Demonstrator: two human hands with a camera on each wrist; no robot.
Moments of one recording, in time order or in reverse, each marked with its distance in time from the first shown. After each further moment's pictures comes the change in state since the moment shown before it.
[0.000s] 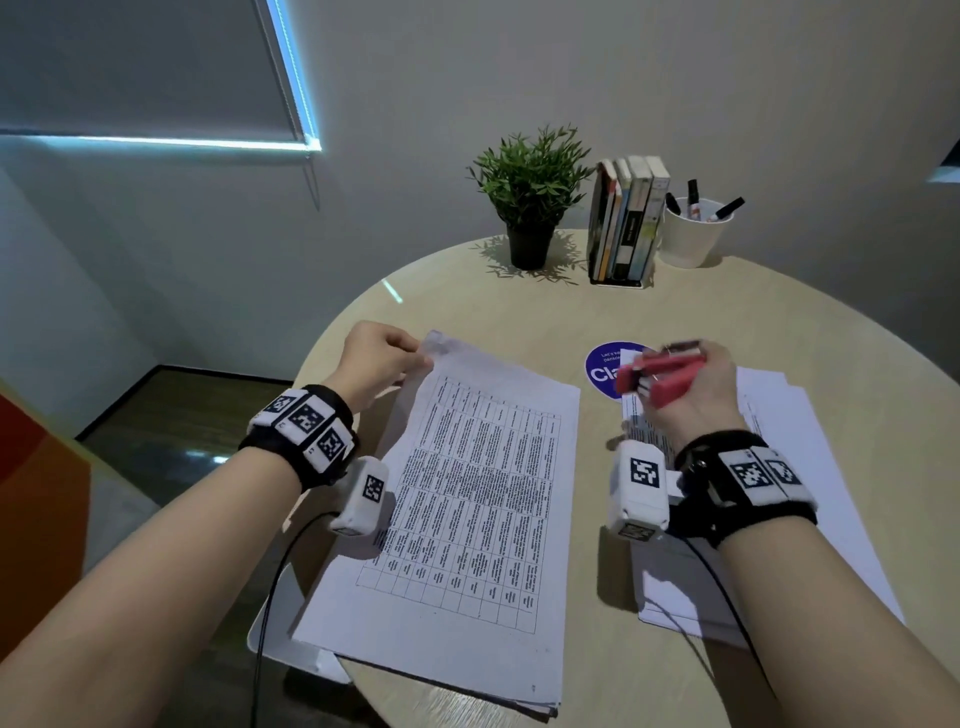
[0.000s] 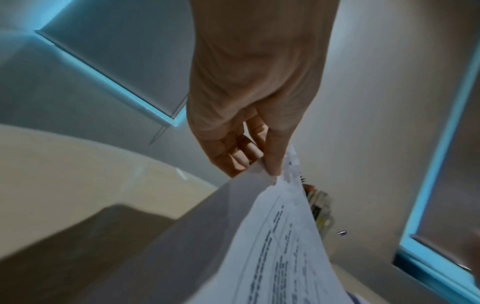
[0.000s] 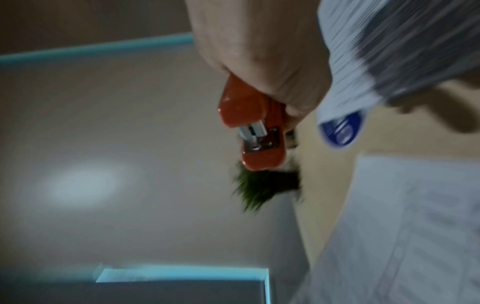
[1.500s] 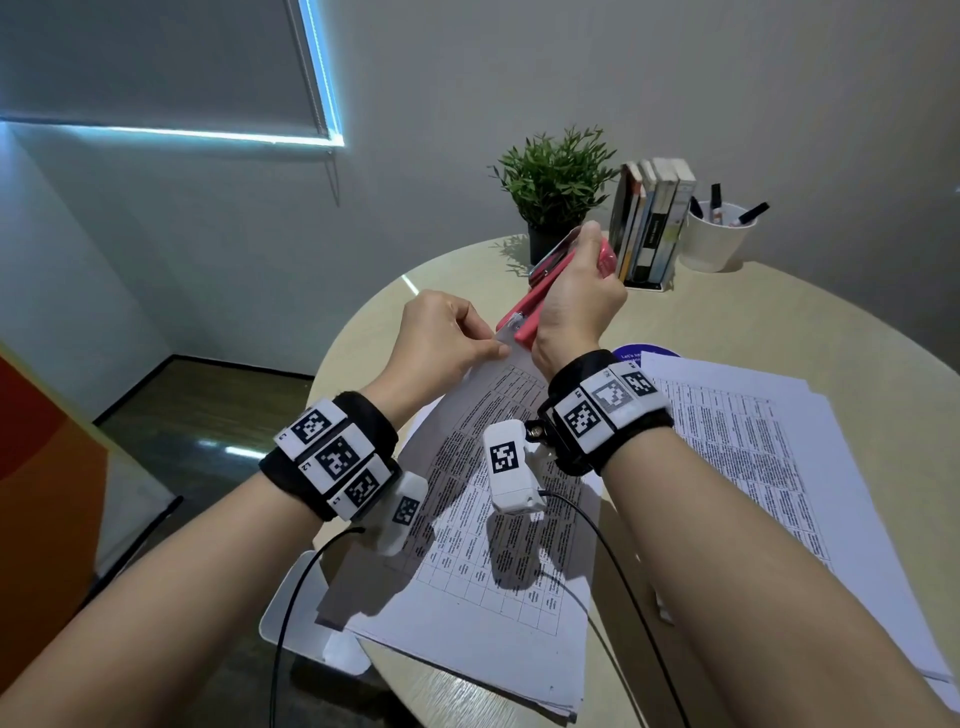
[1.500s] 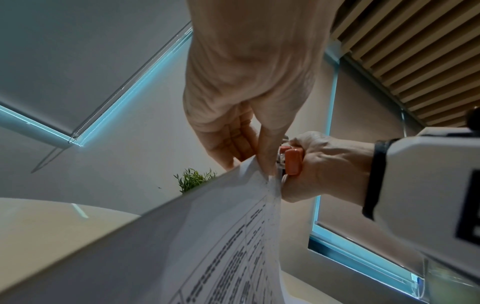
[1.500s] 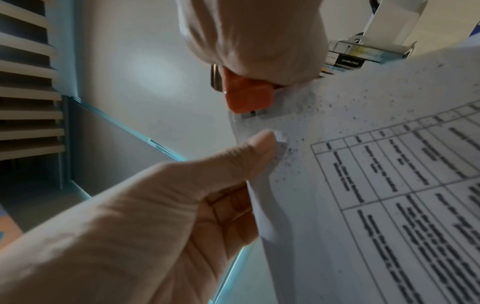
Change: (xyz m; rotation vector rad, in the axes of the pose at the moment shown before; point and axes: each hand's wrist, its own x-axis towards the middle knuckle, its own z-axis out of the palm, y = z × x) left_hand -0.057 0.059 0.010 0.085 0.009 0.285; right_hand -0.076 0.081 0.132 -0.193 -0.138 -0.455
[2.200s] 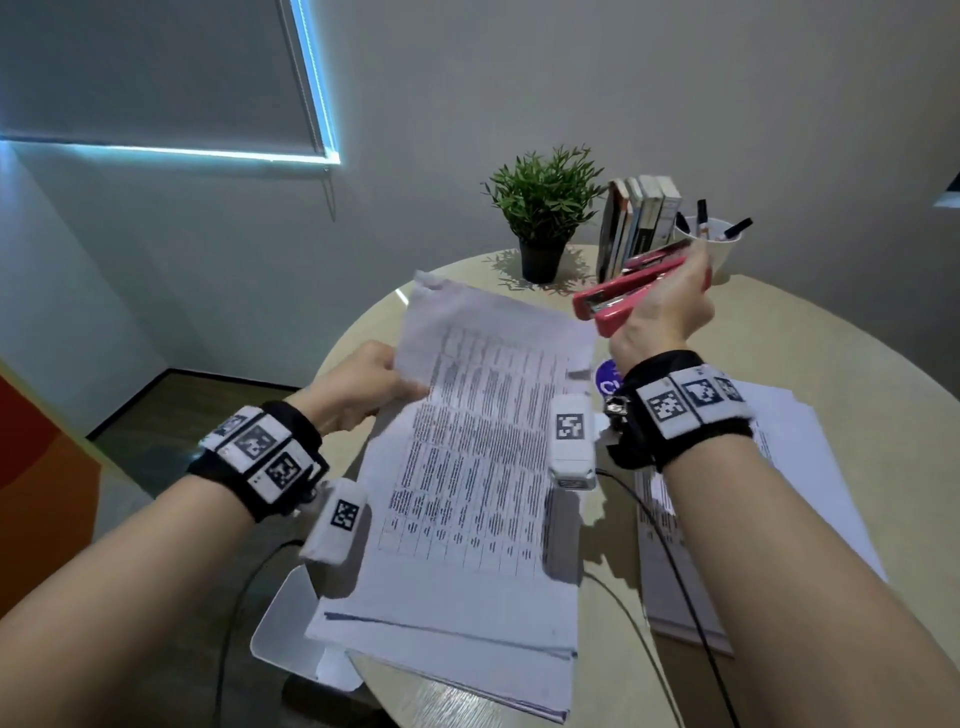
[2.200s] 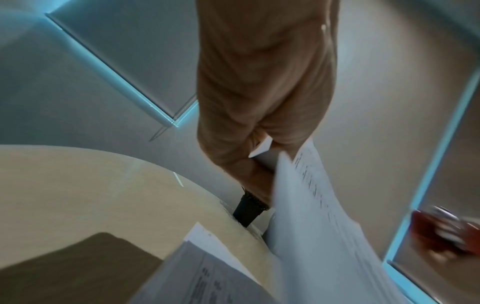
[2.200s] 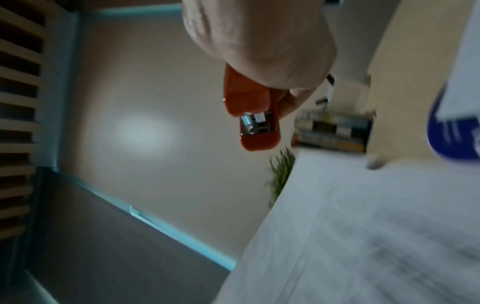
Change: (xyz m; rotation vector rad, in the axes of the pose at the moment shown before) left_hand 0.015 -0.059 -0.040 0.000 -0.283 -0.413; right_hand 0.049 -0.049 -0.048 0.157 0.149 0.066
